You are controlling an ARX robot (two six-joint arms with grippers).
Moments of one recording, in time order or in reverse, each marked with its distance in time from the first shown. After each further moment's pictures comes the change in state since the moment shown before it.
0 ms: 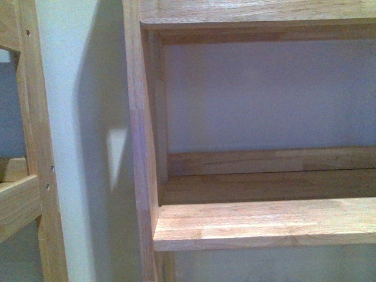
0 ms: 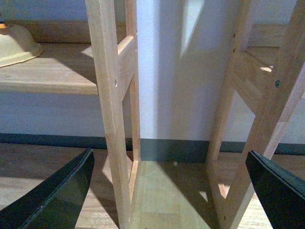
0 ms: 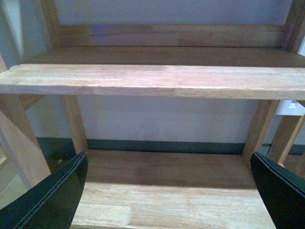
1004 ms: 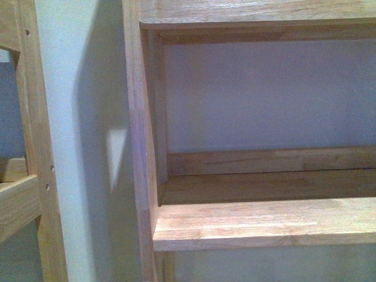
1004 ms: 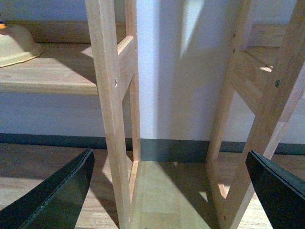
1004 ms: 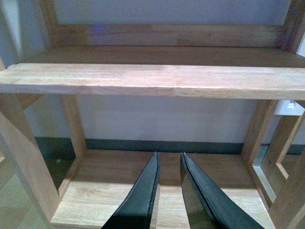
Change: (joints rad) left arm 0.000 0.000 0.000 0.000 0.000 0.000; right arm 0.000 0.002 0.000 0.000 0.000 -0.005
